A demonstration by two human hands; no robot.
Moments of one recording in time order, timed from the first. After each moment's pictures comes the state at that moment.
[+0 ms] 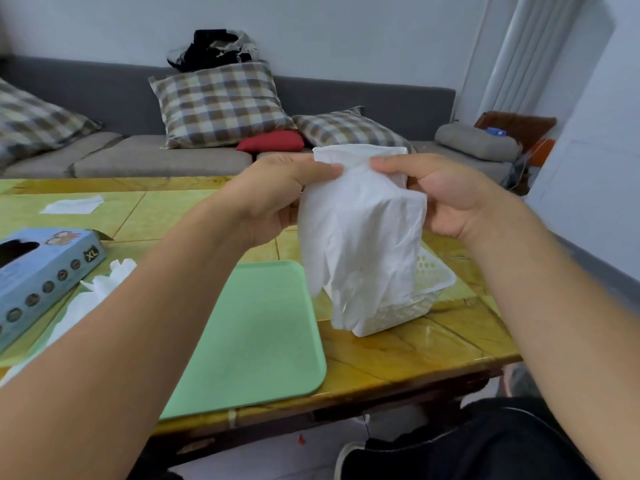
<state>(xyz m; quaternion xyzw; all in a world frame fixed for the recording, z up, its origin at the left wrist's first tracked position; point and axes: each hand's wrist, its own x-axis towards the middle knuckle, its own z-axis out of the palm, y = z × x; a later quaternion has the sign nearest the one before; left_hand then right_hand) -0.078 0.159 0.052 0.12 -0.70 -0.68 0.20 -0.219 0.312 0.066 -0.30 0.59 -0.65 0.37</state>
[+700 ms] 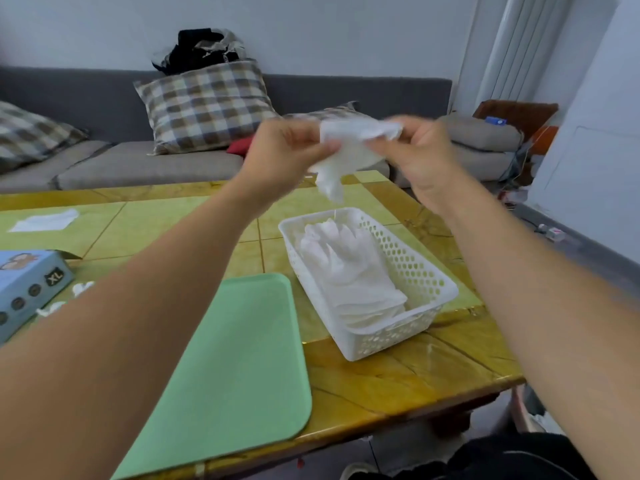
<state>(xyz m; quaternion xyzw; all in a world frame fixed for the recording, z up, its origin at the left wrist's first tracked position) -0.179 0.110 0.038 0.04 -0.81 -0.46 0.36 -0.329 0.264 0.035 -0.45 0.59 -0.67 0.04</state>
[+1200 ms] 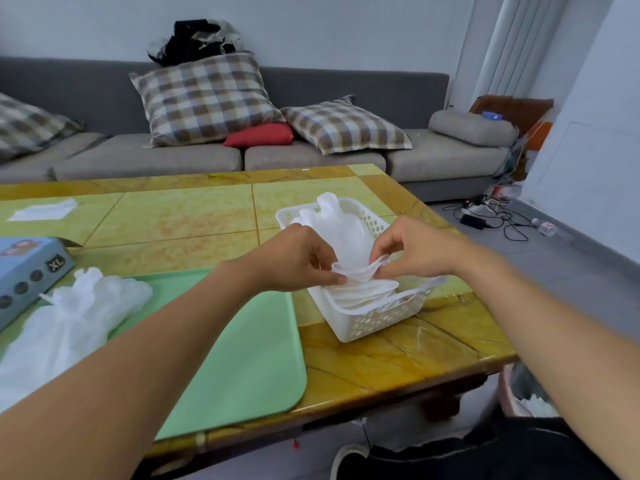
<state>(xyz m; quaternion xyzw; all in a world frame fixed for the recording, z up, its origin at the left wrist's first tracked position) -0.141 0.140 -0.052 -0.02 -0.96 -0.24 0.12 -0.307 0.327 -0.037 -0.55 0.78 -0.24 0.16</state>
